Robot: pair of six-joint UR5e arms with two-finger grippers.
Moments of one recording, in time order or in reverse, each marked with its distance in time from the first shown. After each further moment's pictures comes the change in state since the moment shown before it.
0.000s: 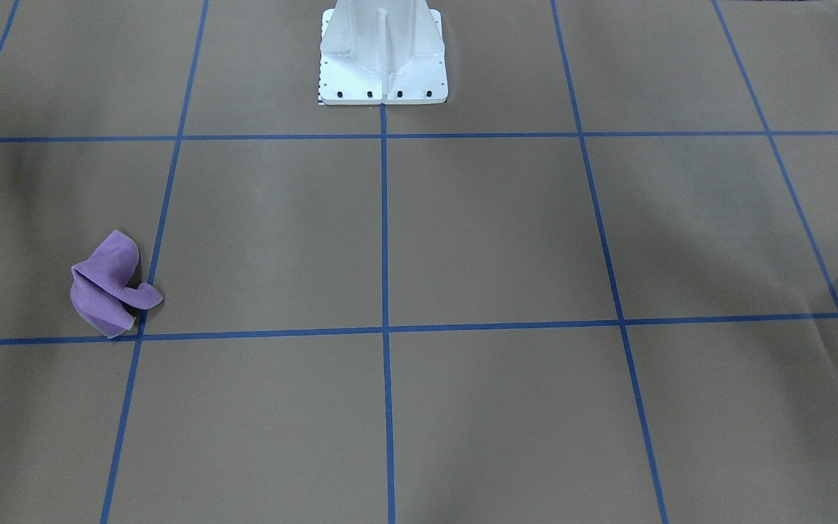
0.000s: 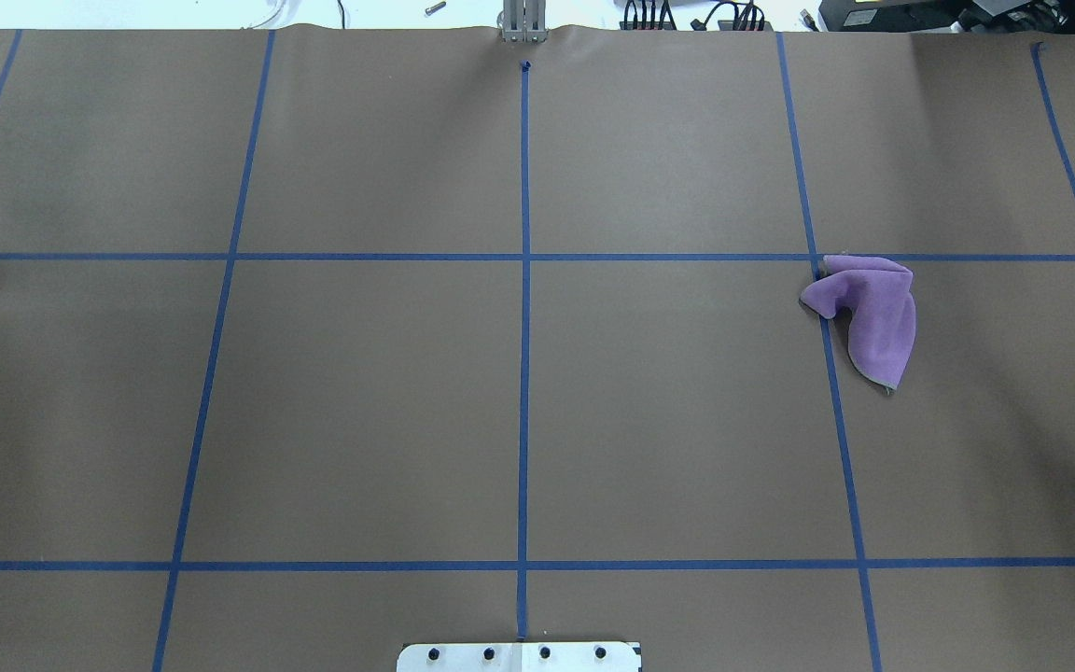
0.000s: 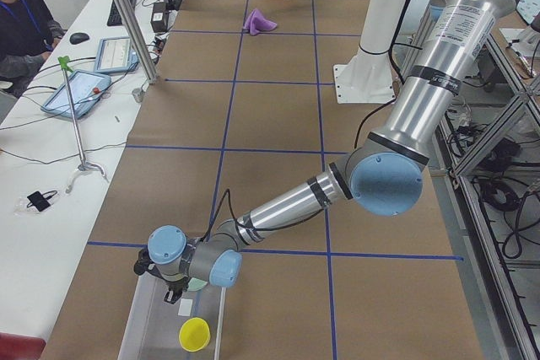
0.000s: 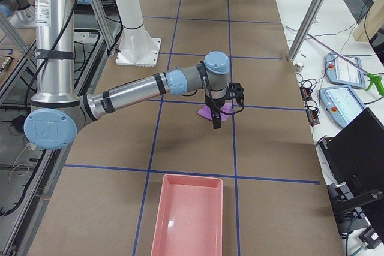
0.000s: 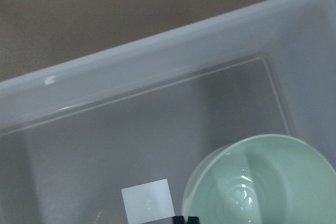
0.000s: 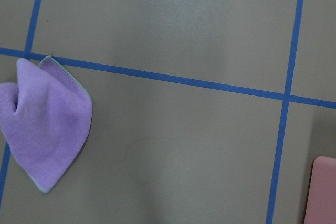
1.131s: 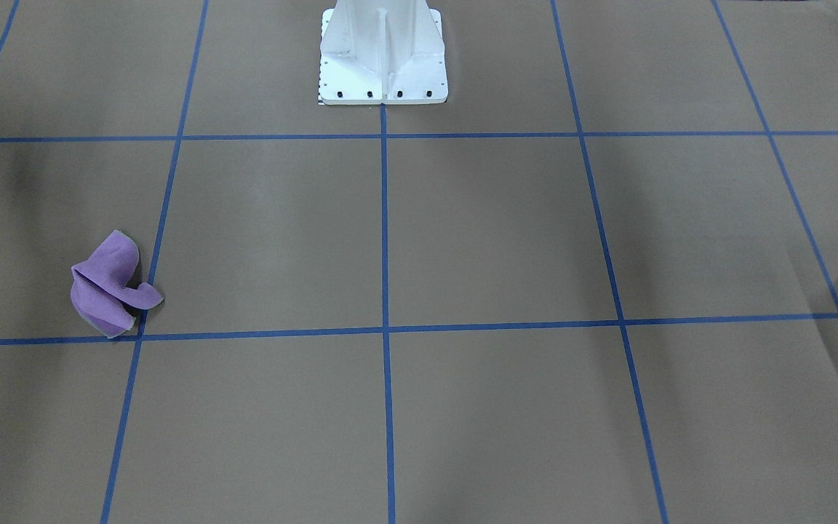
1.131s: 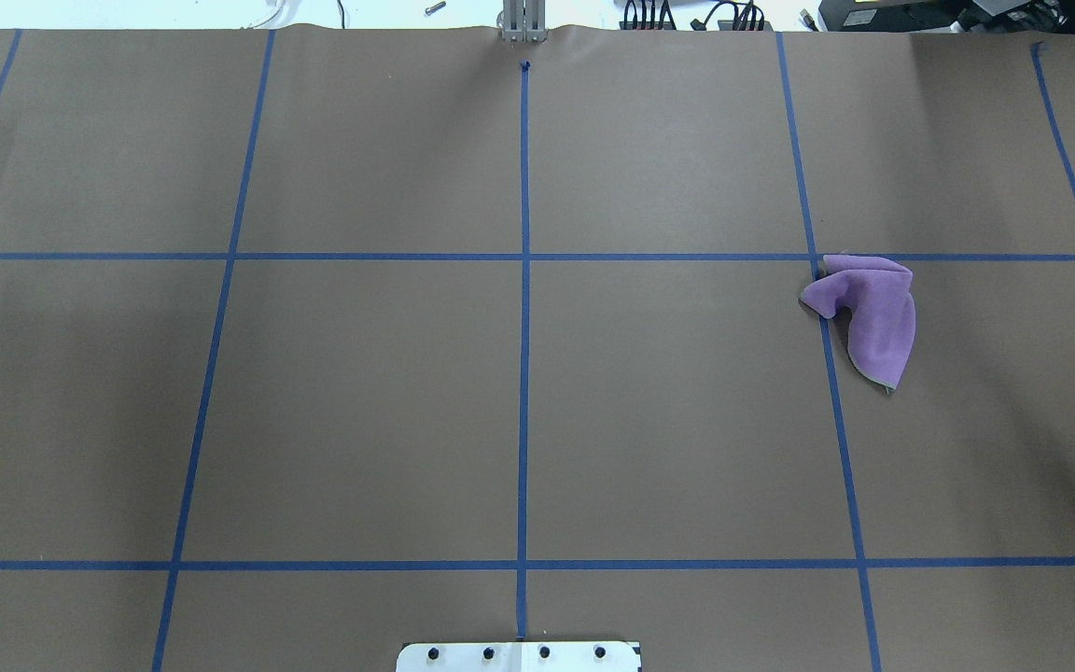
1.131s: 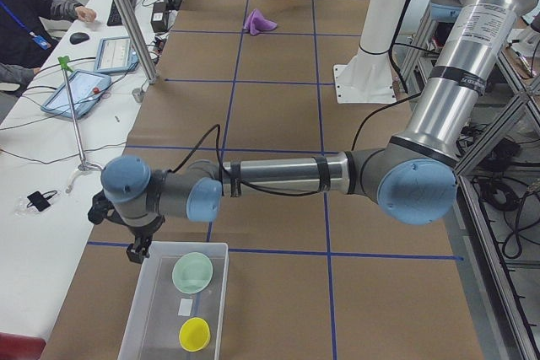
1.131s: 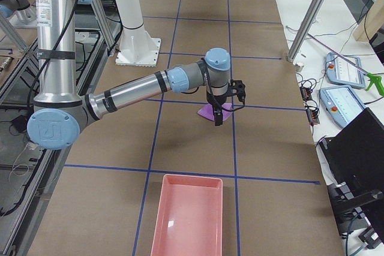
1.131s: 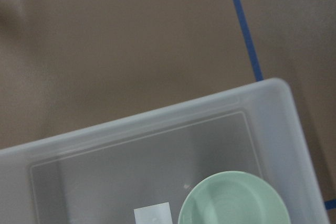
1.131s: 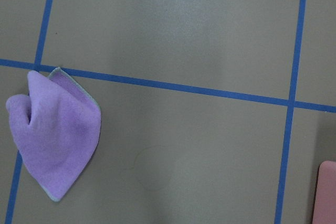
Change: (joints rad) left arm -0.182 0.070 -0.707 0.739 -0.102 0.032; right arm -0.001 0.017 0.005 0.000 0.001 0.030
